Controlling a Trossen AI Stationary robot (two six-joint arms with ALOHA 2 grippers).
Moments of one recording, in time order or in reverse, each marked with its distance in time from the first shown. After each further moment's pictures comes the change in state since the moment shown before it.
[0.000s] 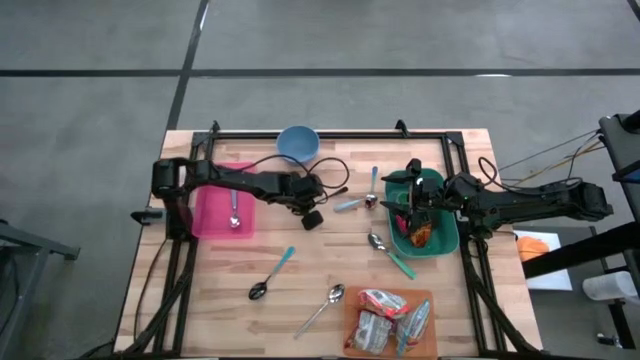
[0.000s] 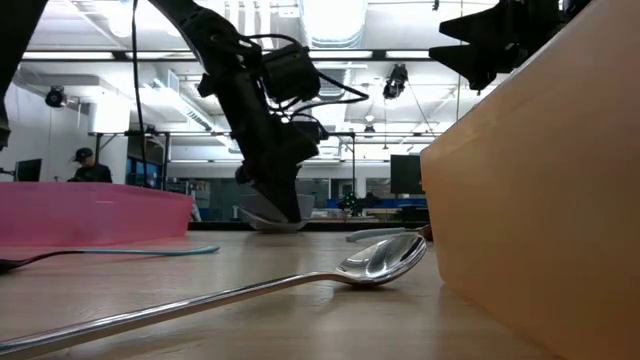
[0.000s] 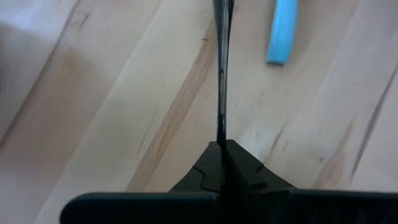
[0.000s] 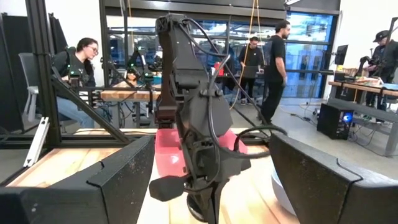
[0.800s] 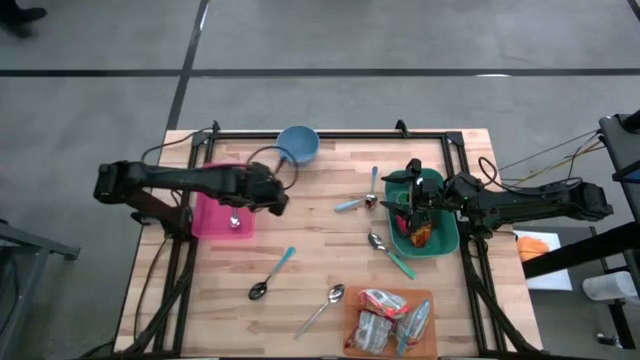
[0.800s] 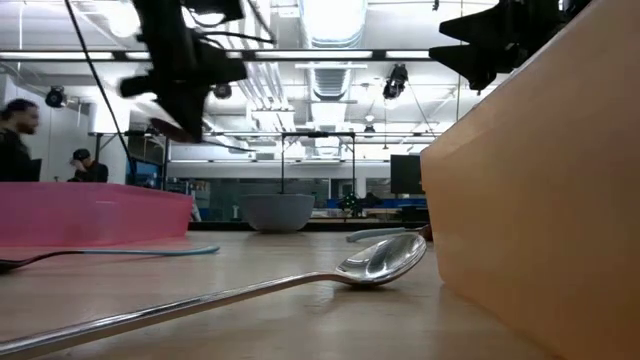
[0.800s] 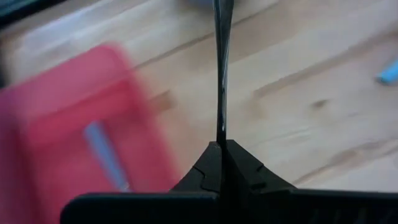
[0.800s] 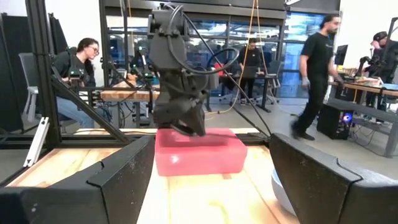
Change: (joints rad) left arm -0.128 -0.436 0.002 -0.714 -0.325 -0.802; right arm 0.000 0.000 0.000 0.000 0.000 0.000
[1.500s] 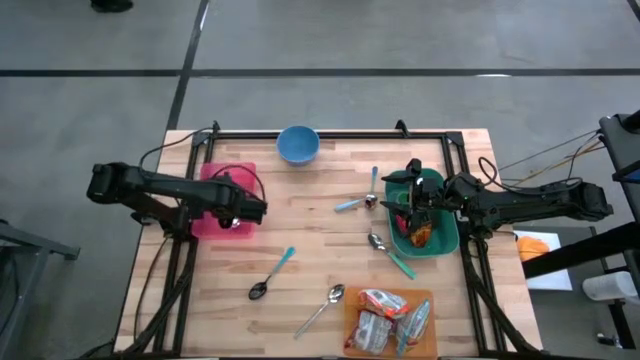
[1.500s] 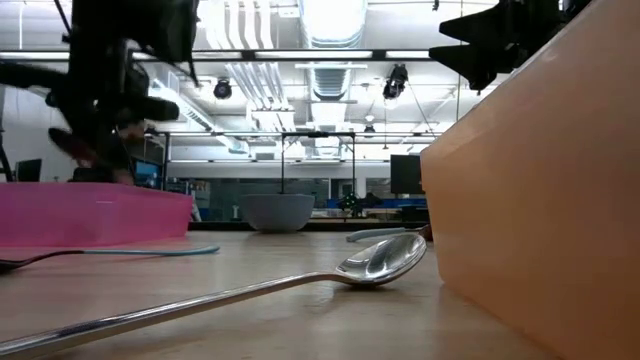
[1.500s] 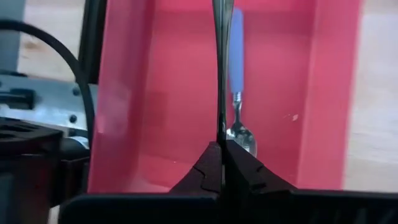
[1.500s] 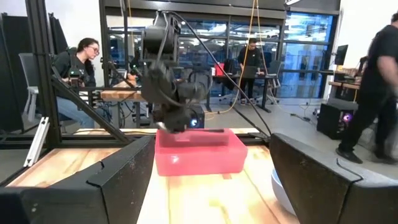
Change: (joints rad) left arm -0.069 -0.056 -0.176 -0.334 0.145 -0.678; right arm 0.000 0.000 0.000 0.000 0.000 0.000
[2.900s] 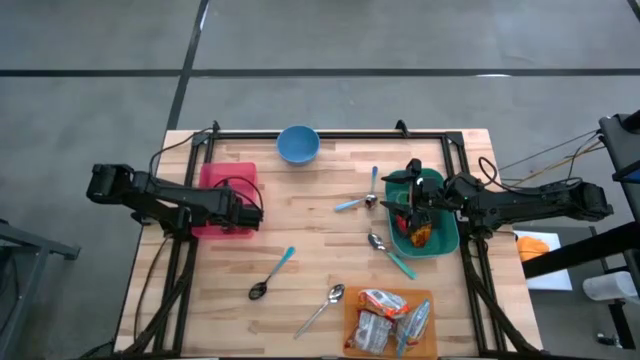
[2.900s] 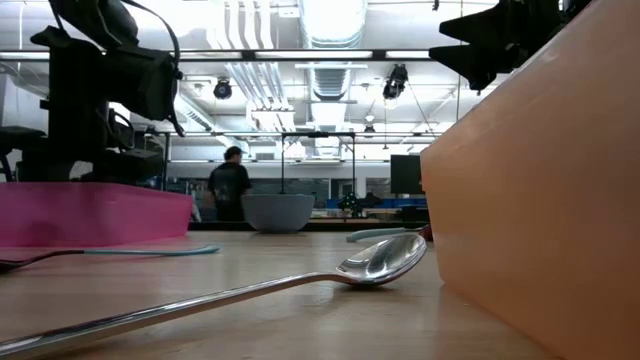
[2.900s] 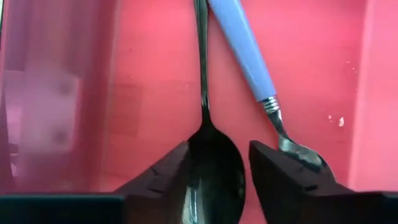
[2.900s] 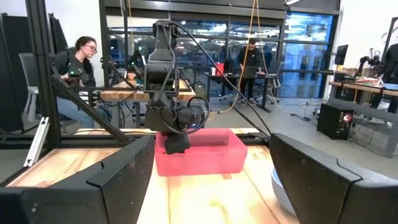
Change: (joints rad) left arm 0.003 -0.001 -0.293 0.345 0.007 0.019; right arm 0.000 0.000 0.000 0.000 0.000 0.000
